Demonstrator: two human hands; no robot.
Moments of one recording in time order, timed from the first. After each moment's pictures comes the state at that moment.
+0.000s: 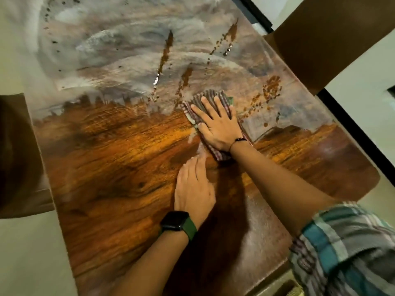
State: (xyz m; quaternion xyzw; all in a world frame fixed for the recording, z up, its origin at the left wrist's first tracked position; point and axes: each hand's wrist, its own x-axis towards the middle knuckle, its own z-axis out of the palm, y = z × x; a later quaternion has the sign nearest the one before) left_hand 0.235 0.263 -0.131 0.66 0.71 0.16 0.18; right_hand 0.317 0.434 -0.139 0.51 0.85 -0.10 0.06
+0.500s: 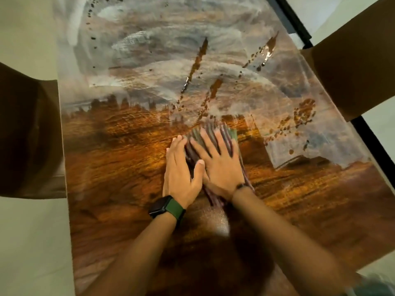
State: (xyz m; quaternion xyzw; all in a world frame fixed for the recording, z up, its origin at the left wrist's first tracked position) left_hand 0.179 0.312 -0.134 0.50 0.74 0.38 0.24; right_hand 0.289 0.377 -0.139 0.43 0.90 -0.08 0.05
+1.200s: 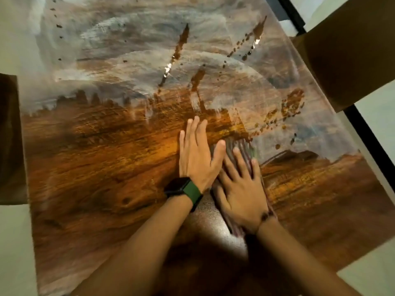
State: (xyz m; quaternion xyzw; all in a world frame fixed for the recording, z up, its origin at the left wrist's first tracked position) left_hand 0.240 0.372 -0.130 0.54 0.74 0.34 0.22; right_hand 0.377 0.351 -0.133 0.45 0.89 -0.08 0.05
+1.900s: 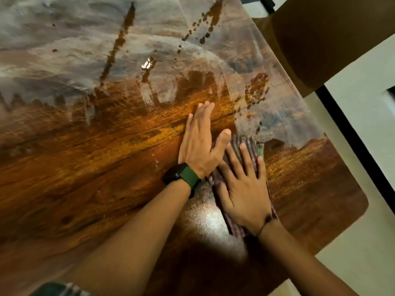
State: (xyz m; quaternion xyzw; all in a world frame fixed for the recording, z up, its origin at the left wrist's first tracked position) left_hand 0.309 0.424 -0.138 0.61 0.63 0.39 0.29; right_hand 0.447 0.366 -0.140 0.53 0.84 -0.06 0.04
